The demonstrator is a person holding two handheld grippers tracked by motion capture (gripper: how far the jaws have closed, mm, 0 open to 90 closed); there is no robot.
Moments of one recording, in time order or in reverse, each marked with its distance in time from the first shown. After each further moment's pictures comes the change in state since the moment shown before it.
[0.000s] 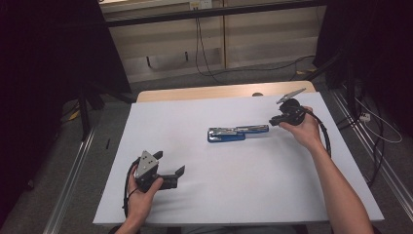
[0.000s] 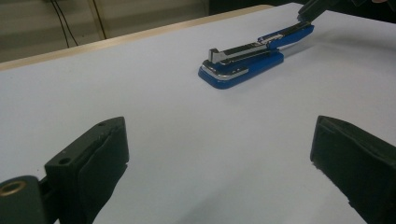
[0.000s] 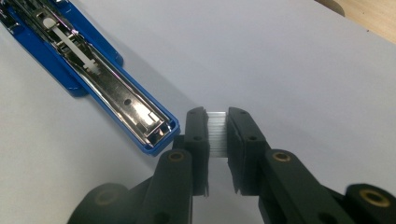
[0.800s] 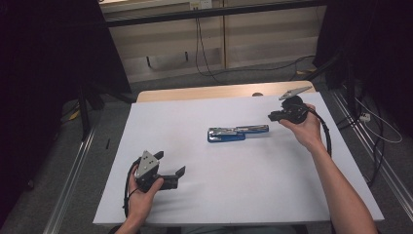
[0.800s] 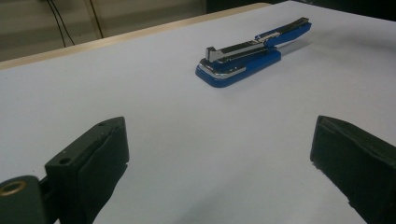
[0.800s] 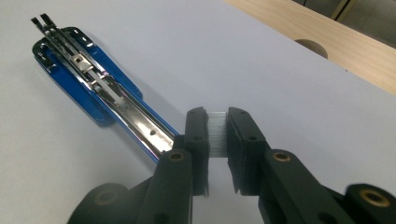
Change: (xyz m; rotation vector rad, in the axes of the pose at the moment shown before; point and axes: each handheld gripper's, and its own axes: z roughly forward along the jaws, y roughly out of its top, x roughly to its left) left arm -0.001 0.000 0.002 0.004 -0.010 0.002; right arm 0.012 0.008 -0.020 -0.119 -0.010 -0.005
